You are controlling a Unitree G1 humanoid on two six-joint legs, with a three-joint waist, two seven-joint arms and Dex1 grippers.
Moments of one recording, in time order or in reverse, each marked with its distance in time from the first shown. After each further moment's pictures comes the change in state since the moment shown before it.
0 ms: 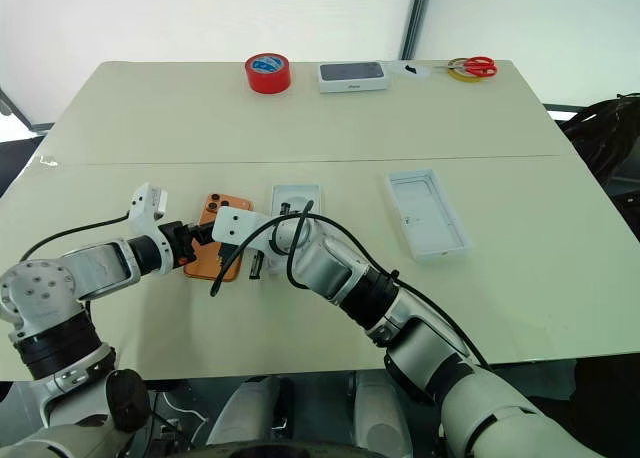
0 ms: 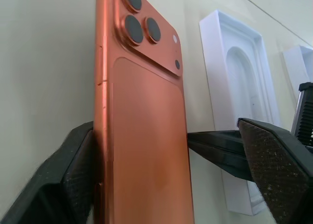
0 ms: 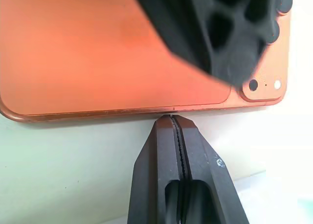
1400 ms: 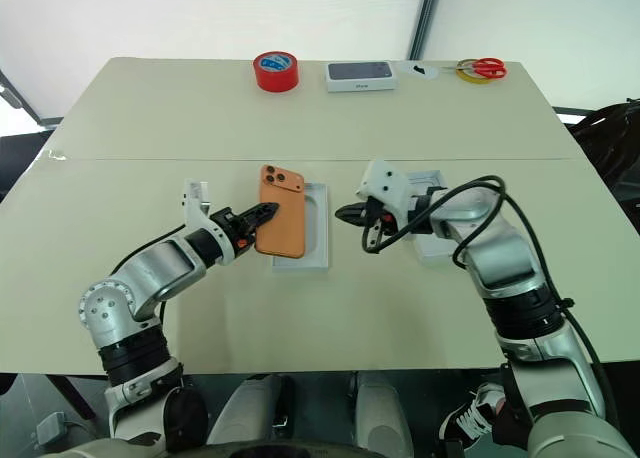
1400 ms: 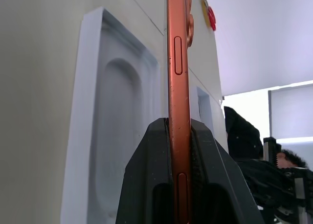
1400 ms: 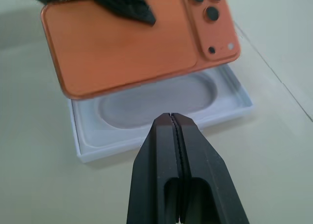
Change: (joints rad) left arm 0.063 -0.328 -0.177 0.014 -0.560 -0.392 0.541; right arm 0.271 -0.577 -0.584 -0.371 0.518 -0.092 0.336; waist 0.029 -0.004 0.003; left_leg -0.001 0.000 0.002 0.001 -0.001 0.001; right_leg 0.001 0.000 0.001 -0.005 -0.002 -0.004
